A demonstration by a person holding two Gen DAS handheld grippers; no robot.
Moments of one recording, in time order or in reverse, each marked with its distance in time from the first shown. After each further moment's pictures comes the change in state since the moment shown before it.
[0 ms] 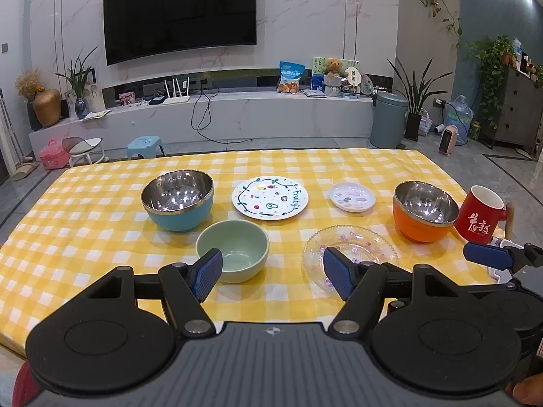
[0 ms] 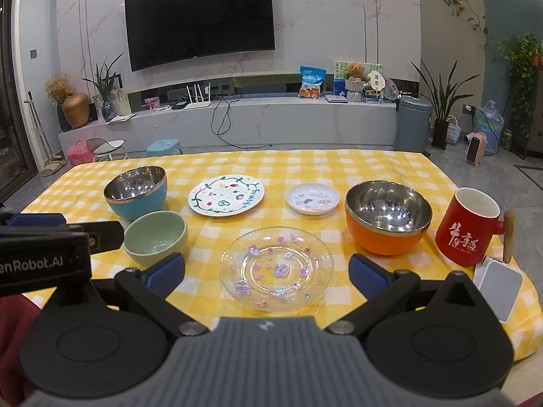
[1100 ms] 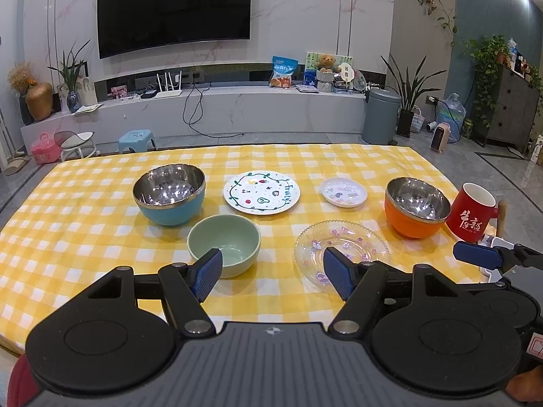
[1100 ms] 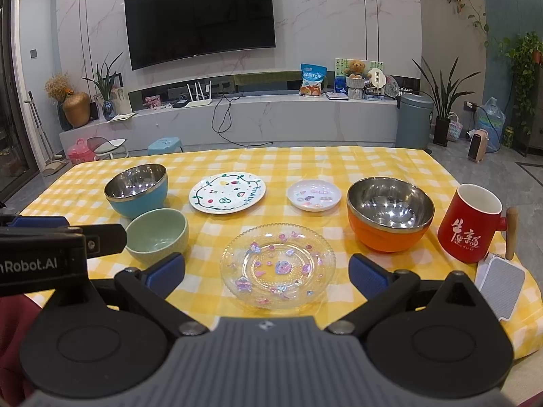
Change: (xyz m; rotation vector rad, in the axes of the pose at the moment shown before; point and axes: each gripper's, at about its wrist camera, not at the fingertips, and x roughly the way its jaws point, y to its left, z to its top) left arm 0.002 0.002 0.000 -0.007 0.020 -0.036; right arm 0.002 0.000 -0.001 0.006 0.009 0.005
